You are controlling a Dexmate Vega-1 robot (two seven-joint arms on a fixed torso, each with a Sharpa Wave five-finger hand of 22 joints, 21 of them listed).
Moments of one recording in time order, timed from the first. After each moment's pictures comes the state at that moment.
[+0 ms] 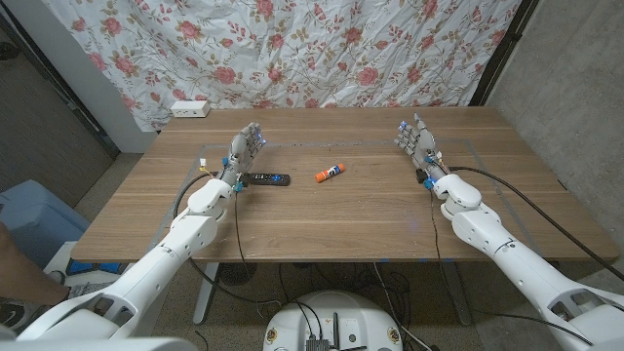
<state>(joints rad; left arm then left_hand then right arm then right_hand) 0.86 0.51 0.36 -1.30 -0.65 -0.31 -0.03 0.01 0.07 0.67 0.16 0.20 0.00 0.00 0.18 0.17 -0.03 -0.04 0.19 0.17 -0.05 -0.01 0.18 0.17 0.05 -0.02 0.19 0.17 -0.83 -0.51 -0.39 -1.31 0.62 0.29 0.03 0.08 0.09 0.23 0.06 0.20 0.12 -0.05 0.18 0.17 0.15 0.01 0.19 0.19 0.04 0.02 0.19 0.34 0.24 0.03 0.17 0.17</state>
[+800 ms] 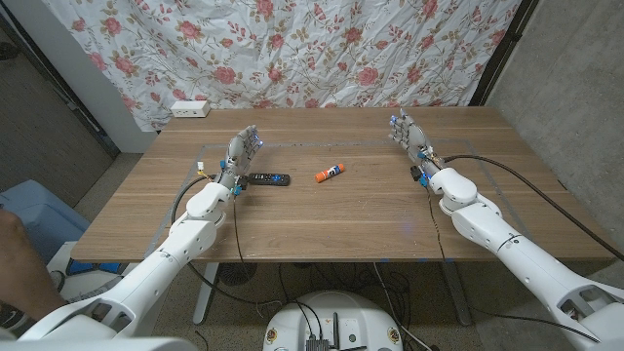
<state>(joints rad) 0.87 0.51 0.36 -1.30 -0.64 -0.33 -0.01 0.01 0.07 0.67 0.15 0.20 0.01 0.00 0.18 0.17 -0.03 -0.04 0.19 0.17 -0.05 -0.01 0.18 0.17 0.05 -0.02 0.19 0.17 -0.83 -0.58 -0.44 -1.42 0.46 0.26 -0.05 0.08 0.09 0.24 0.05 0.21 0.13 -0.05 0.18 0.17 0.15 0.01 0.19 0.19 0.04 0.00 0.19 0.32 0.21 0.01 0.17 0.17</state>
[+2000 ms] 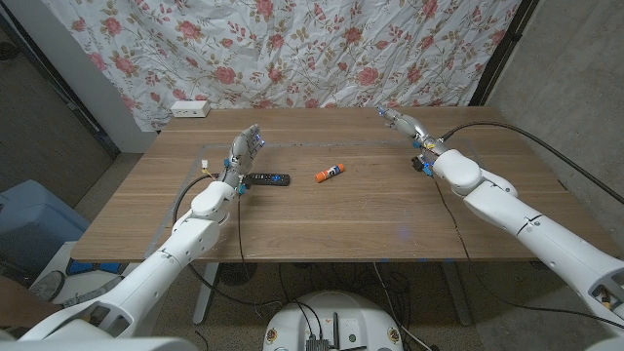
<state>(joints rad) 0.89 0.52 0.37 -1.38 -0.59 -0.28 0.08 0.01 0.07 0.69 0.14 0.20 0.02 -0.01 0.18 0.17 -0.01 -0.05 0.19 0.17 -0.04 -0.02 0.18 0.17 0.05 -0.02 0.19 0.17 -0.76 -0.75 -0.51 -1.60 0.14 0.11 -0.05 0.13 0.08 0.27 0.00 0.21 0.11 -0.08 0.18 0.17 0.14 -0.02 0.19 0.19 -0.01 0.01 0.18 0.28 0.15 0.00 0.17 0.17</state>
